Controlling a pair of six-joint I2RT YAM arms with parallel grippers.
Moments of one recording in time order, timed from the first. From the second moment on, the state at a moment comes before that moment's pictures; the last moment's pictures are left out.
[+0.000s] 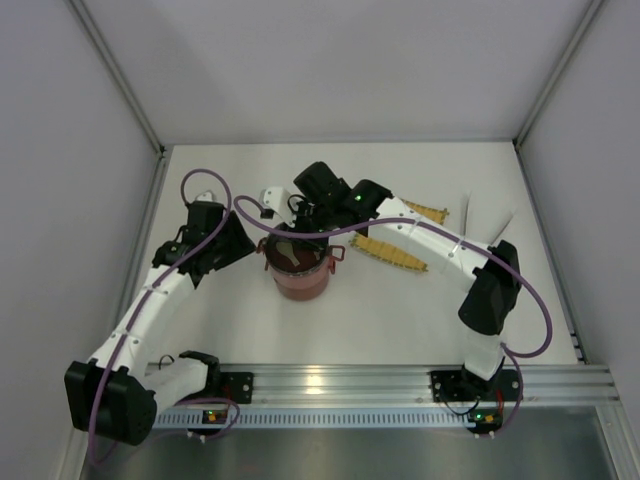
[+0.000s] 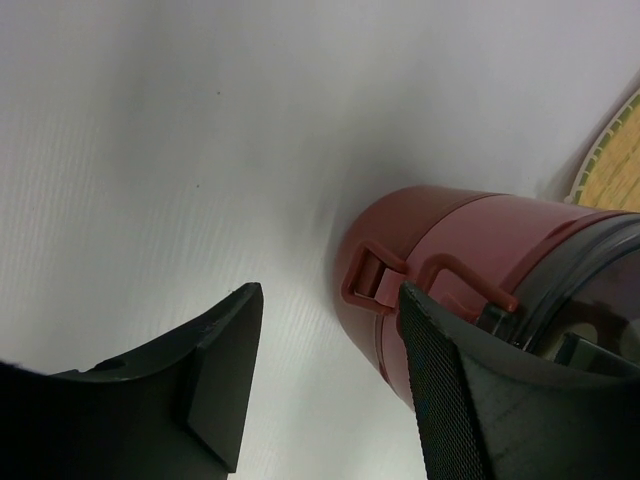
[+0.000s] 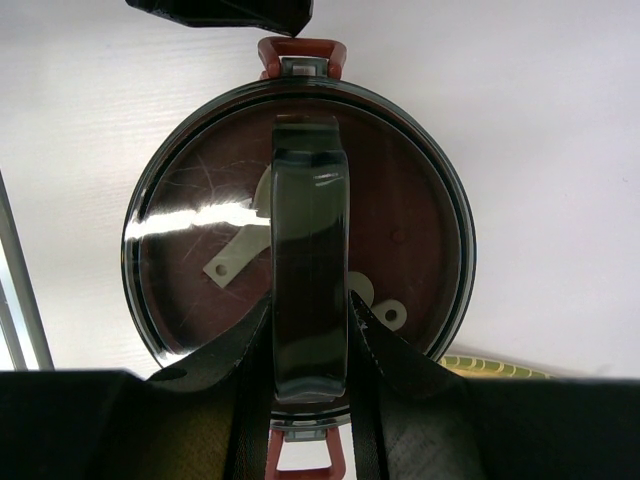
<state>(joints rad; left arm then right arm) -0.24 1.08 0.91 -0.64 -0.06 -0.65 0.93 1.85 1.83 -0.84 -0.21 -0.46</state>
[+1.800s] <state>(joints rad) -0.24 1.02 0.95 -0.73 -0.09 -0.63 0.93 1.86 1.89 -0.91 -0.21 -0.46</state>
